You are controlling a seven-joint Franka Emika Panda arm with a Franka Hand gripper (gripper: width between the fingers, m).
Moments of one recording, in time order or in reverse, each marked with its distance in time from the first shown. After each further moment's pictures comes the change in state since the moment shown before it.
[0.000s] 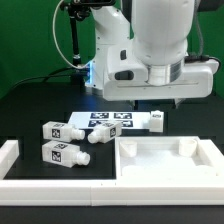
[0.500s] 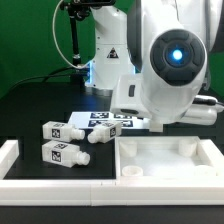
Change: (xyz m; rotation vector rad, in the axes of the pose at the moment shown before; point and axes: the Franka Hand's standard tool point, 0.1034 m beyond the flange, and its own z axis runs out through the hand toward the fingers) arm 0.002 -0.016 0.042 0.002 -0.275 0.177
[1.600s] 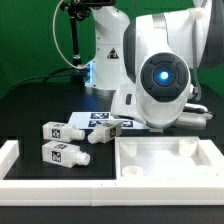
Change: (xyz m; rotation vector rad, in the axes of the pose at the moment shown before) arm -0.008 0.006 0.058 0.012 -0.038 0.024
